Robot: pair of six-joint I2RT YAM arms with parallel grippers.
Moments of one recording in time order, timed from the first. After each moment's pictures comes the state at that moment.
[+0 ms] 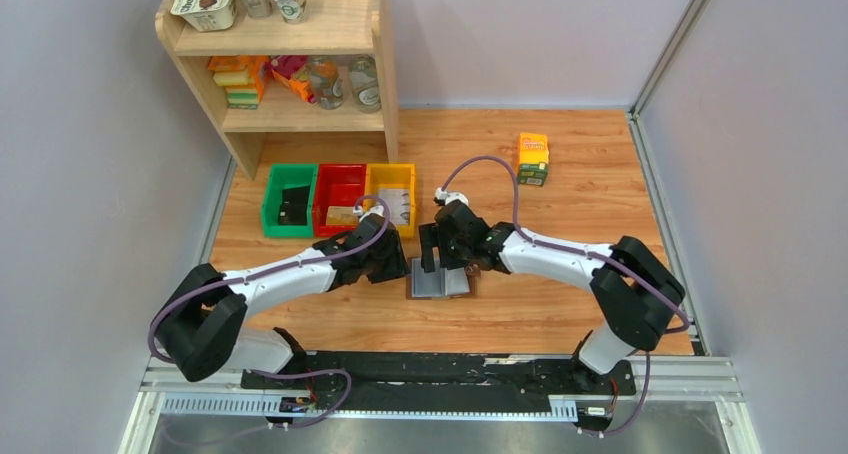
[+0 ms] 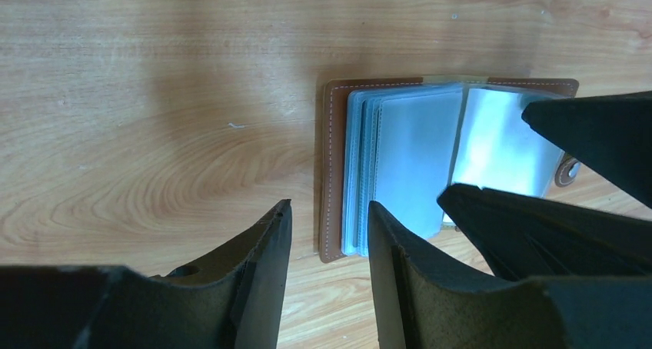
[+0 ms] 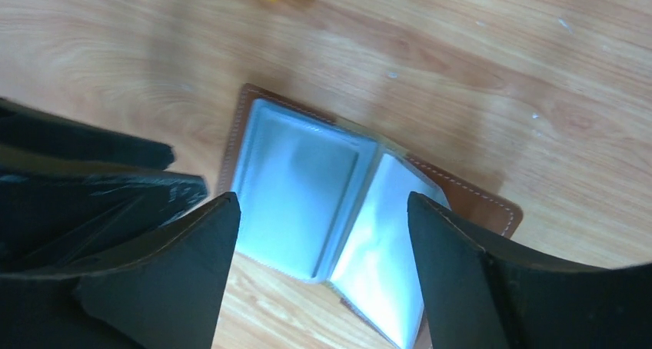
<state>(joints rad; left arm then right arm) -0.75 1.33 0.65 -0.23 -0.06 -0.88 0.87 1.57 0.94 -0.22 0.06 0.59</state>
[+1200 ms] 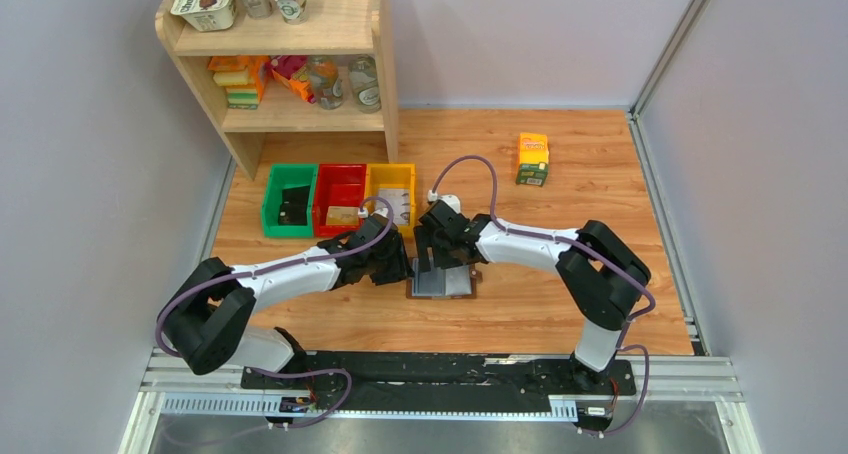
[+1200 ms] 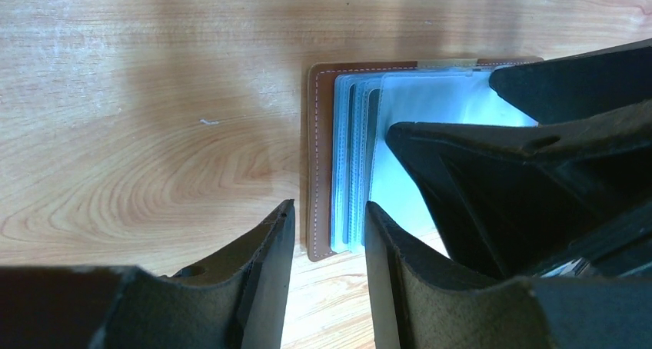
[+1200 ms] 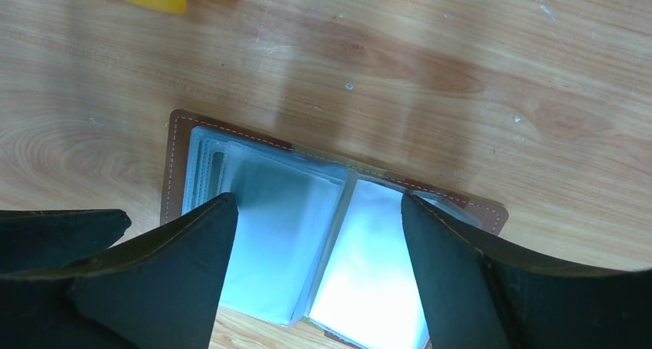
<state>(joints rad) -0.75 1.38 0.64 -0.20 0.00 -0.88 0.88 1.78 1.09 -0.39 0.16 0.62</state>
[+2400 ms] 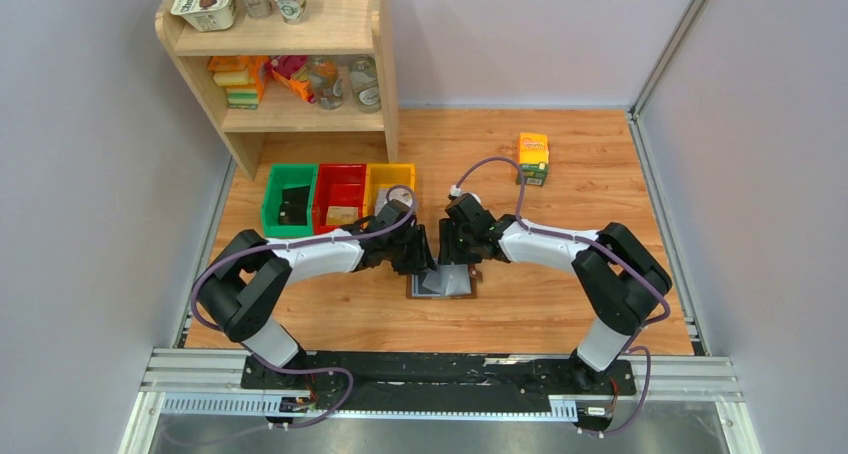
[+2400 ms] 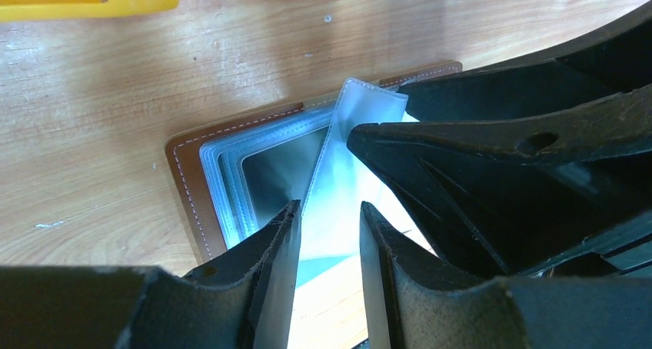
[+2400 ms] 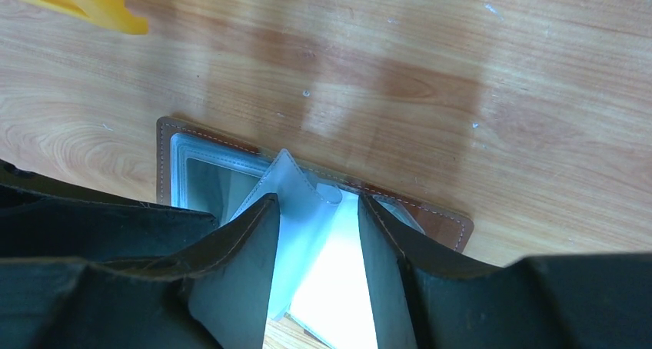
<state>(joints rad) -0.75 1.59 0.80 -0.11 0.18 -0.85 0.77 1.70 0.95 -0.24 0.00 0.64</state>
